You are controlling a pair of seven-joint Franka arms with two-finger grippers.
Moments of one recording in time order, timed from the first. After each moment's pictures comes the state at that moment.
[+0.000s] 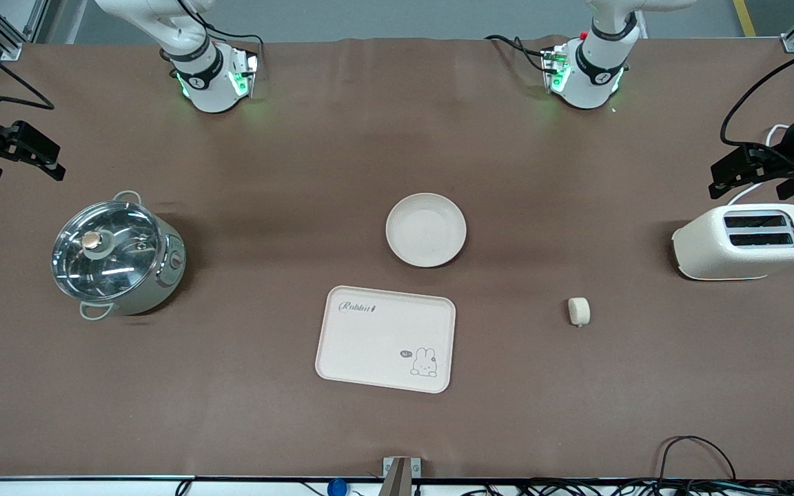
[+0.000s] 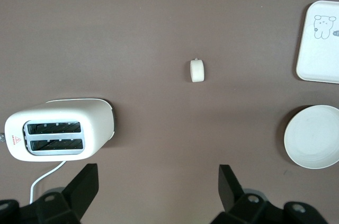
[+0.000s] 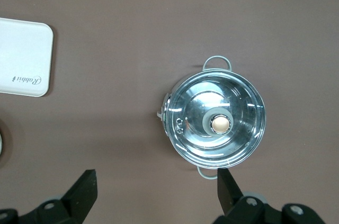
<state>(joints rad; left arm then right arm) -0.07 0.09 -0.02 -1.39 0.02 1.50 -0.04 0.04 -0.11 -0.05 -1.65 -0.01 1.62 -0.01</state>
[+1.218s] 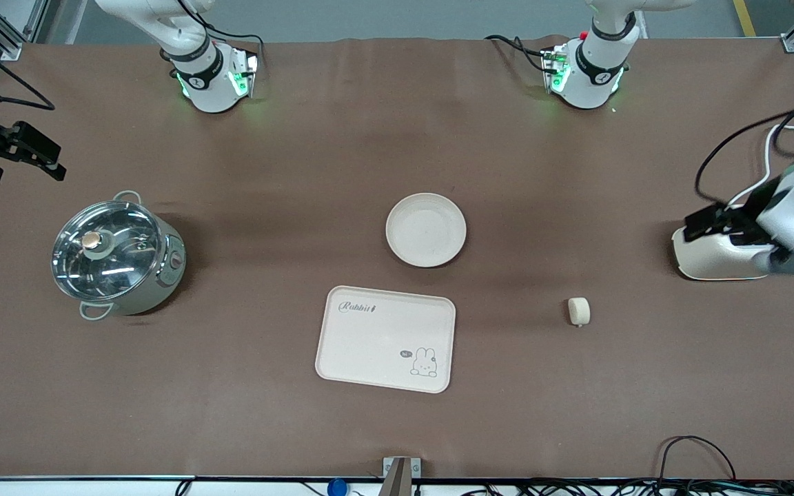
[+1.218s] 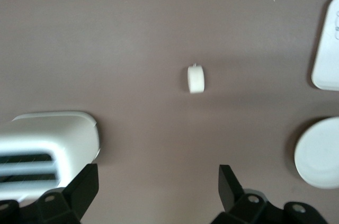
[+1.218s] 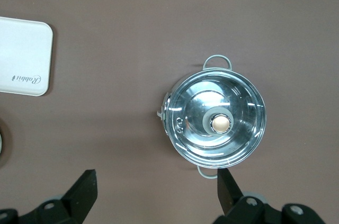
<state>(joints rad) -0.06 0.30 -0.03 -1.42 -0.01 1.67 -0.02 0.04 -0.10 -0.05 -1.65 -0.01 1.62 -0.01</state>
